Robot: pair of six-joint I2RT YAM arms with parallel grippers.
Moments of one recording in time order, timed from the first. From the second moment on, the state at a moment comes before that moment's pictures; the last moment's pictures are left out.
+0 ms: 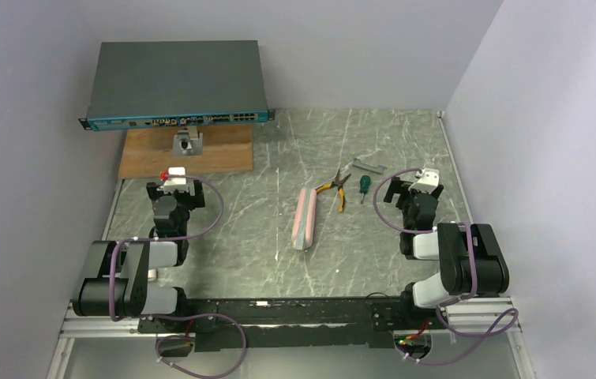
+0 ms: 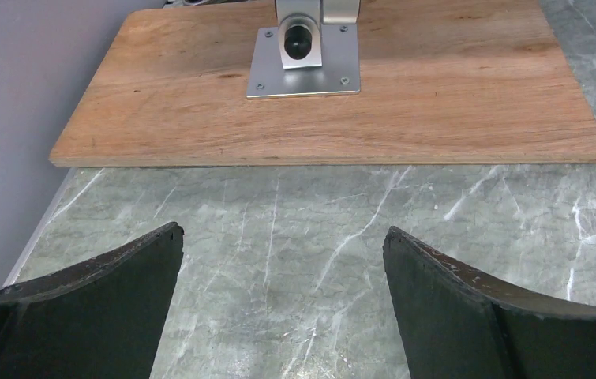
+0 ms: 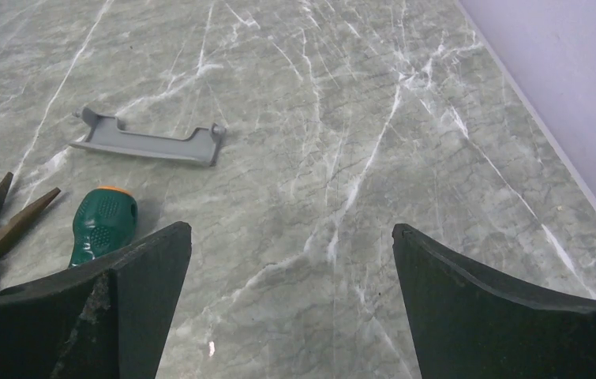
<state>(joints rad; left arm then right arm) -0.02 1.35 0.21 1.03 -0.18 0.09 -0.04 1.47 0.23 1.08 0.15 0.05</state>
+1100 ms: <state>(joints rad) -0.21 0.73 0.29 0.33 -0.25 0.03 0.04 1.27 0.23 0.93 0.11 0.00</state>
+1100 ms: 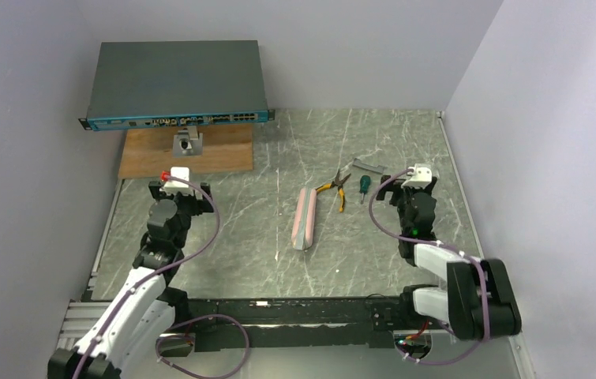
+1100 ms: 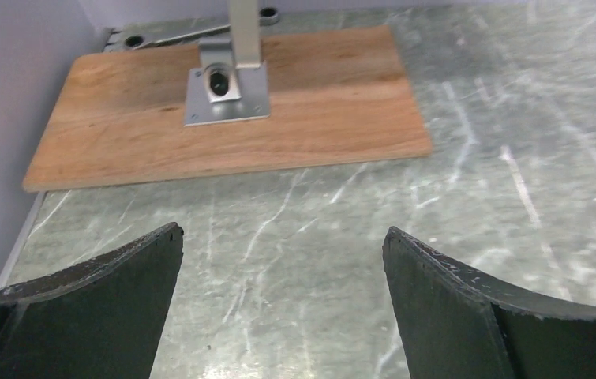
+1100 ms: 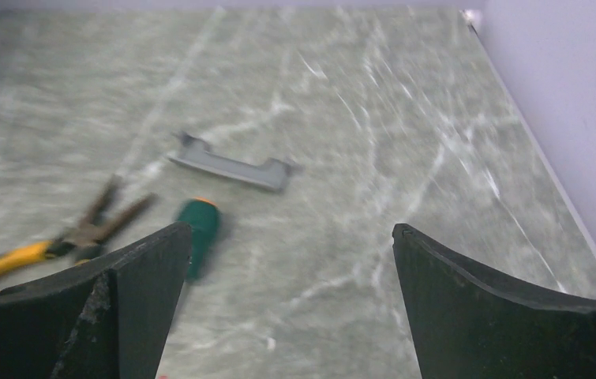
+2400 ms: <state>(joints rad) -0.62 0.86 0.86 -0.63 -0.05 -0.46 0.32 0.96 0.67 -0.20 -0.26 0.58</state>
